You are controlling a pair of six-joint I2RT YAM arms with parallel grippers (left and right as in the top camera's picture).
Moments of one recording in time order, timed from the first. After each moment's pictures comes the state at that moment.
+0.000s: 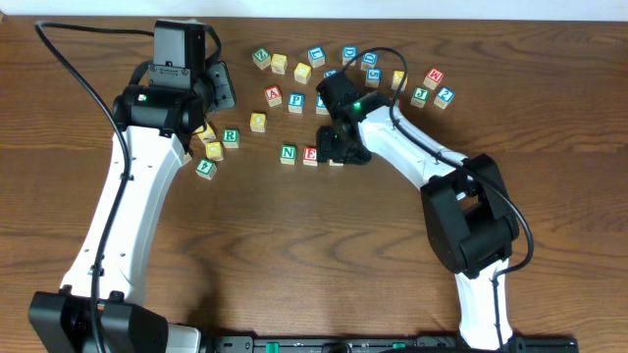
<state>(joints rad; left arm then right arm) -0.14 1.58 1.51 -0.78 -0.10 -0.33 0.53 2.18 1.66 -0.82 -0.10 0.55</state>
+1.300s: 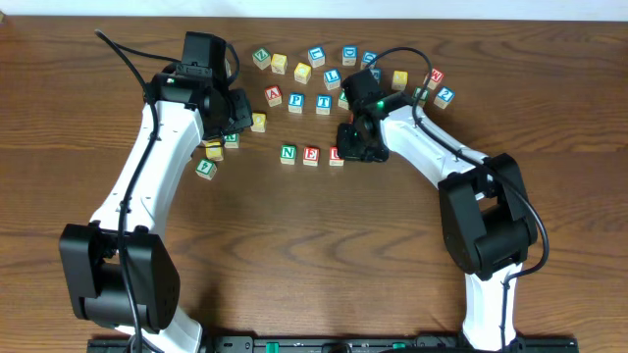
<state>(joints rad) -0.14 1.77 1.50 -0.90 0.08 -0.38 0.45 2.13 1.56 -0.75 -0.12 0.52</state>
